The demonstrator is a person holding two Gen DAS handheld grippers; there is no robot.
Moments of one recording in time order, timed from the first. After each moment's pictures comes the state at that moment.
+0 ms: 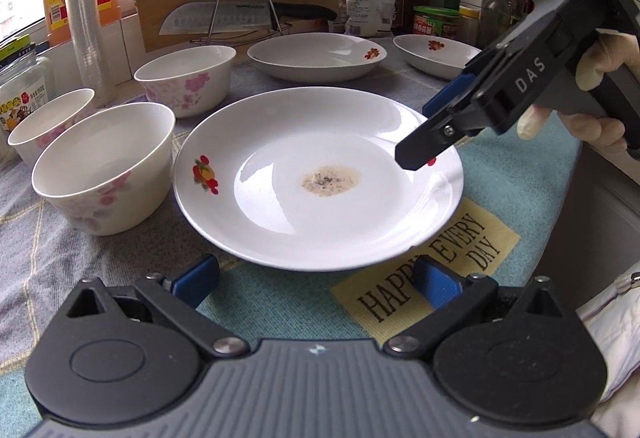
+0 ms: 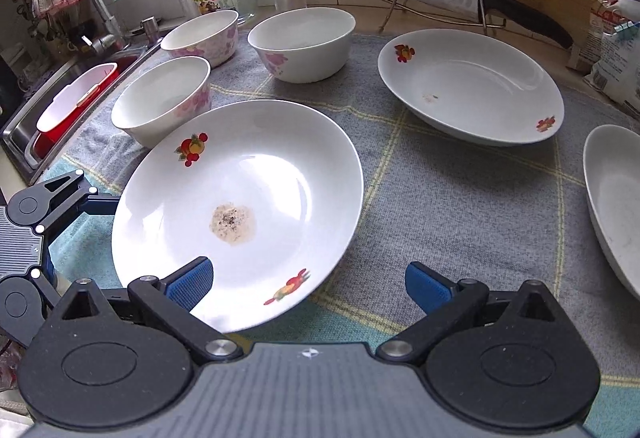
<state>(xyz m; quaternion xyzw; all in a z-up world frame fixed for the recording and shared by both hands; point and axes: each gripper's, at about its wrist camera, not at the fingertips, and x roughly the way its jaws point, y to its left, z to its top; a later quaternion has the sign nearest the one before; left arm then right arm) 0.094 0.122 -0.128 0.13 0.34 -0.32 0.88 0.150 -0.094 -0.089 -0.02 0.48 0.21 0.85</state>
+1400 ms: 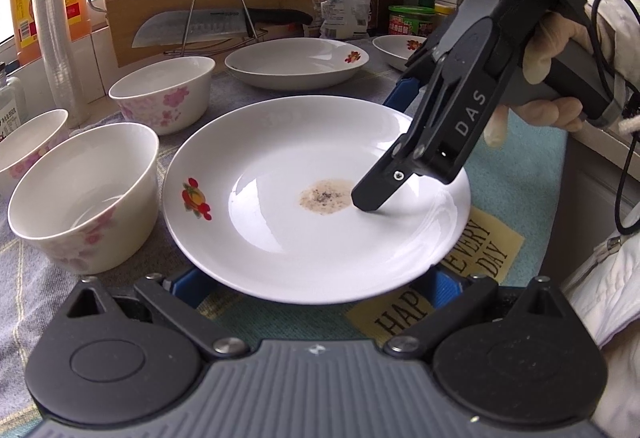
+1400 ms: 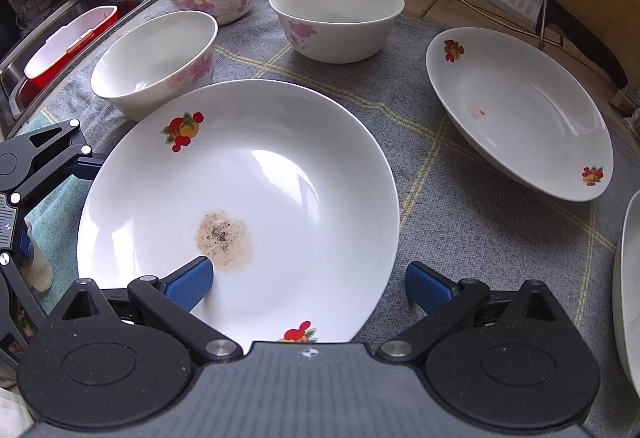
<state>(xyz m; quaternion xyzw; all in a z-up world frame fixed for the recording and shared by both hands) 0.111 0.122 -0.132 0.14 0.32 -0.36 0.86 0.187 -0.061 -0.100 -0.11 0.52 0.24 0.81</state>
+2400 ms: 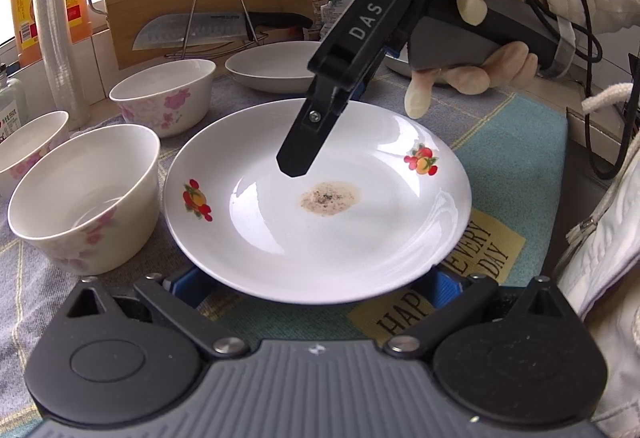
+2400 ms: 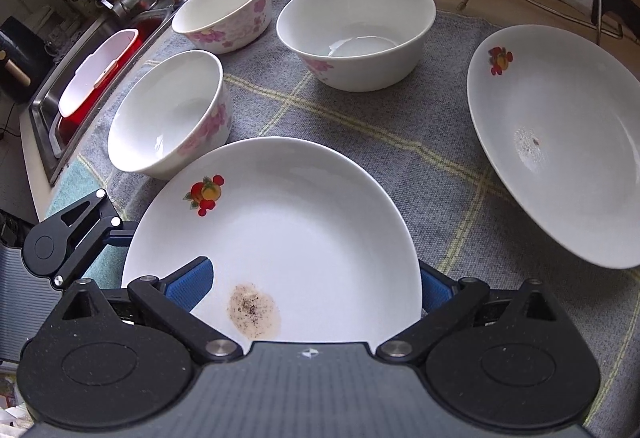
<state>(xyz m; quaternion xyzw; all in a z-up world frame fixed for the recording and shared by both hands) 0.110 0.124 -0.133 0.14 0.32 -0.36 0.86 0.248 -0.053 -0.095 -0.03 0.57 0.29 0.77</state>
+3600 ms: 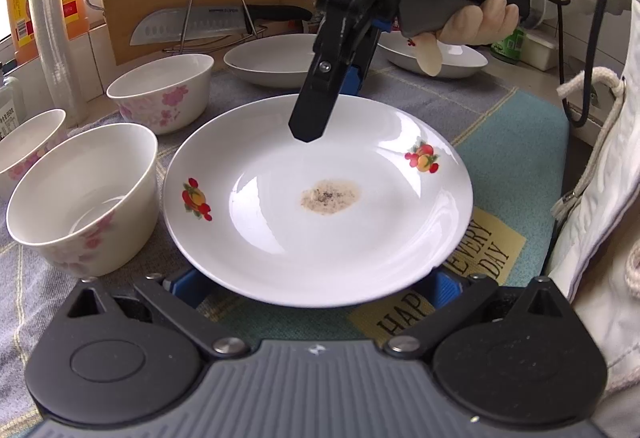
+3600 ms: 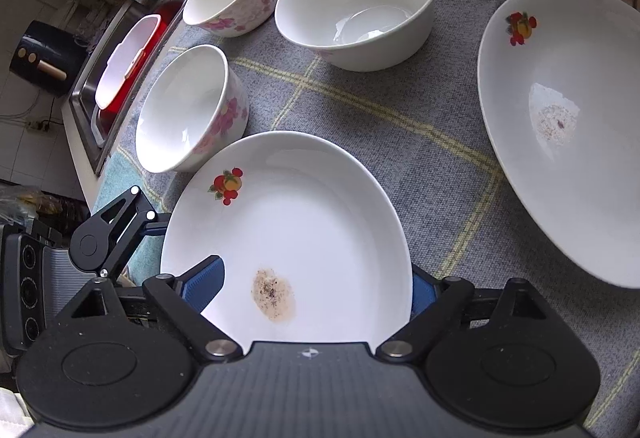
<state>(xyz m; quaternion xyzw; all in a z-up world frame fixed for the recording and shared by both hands) 0.115 0.120 -0.133 0.15 0.33 -0.36 0.86 0.281 -0.072 -0.094 0.03 0.64 0.36 0.68</state>
